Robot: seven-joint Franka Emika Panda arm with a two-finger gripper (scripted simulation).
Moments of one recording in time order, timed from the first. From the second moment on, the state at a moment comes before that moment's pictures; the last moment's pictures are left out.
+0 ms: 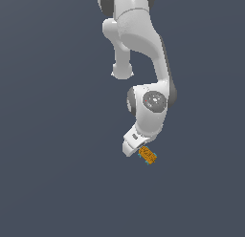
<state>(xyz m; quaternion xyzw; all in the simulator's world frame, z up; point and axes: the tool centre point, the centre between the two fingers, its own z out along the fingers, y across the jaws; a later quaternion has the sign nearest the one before) 0.056 0.088 0.074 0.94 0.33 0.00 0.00</state>
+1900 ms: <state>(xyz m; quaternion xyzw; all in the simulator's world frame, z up) 0.060 0.099 0.015 0.93 0.36 0.00 0.00</state>
